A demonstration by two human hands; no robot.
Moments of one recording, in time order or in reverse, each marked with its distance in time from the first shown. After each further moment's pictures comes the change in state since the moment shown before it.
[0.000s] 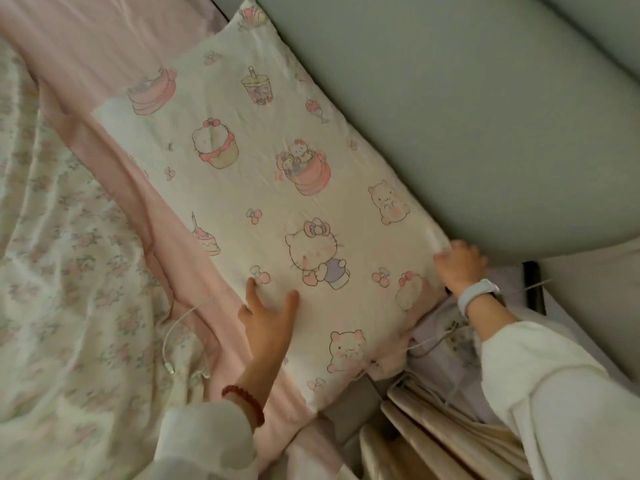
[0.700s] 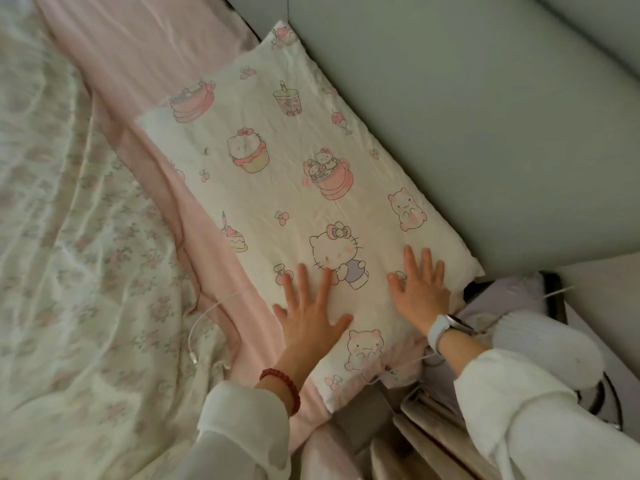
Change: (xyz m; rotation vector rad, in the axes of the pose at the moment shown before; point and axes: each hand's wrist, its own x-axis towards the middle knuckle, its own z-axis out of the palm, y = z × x) left_hand 0.001 -0.018 0.019 0.830 -0.137 0.541; right_hand -0.072 -0.026 0.051 -0.182 -0.168 -0.344
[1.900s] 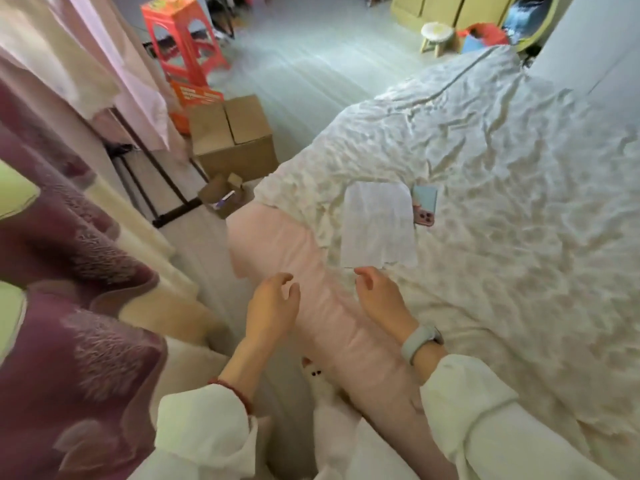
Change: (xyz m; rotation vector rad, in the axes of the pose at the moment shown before) left_hand -0.813 -0.611 -0.034 -0.821 1.108 -1.309; right_hand -0.799 -0.516 0.443 -0.172 -0.737 -1.438
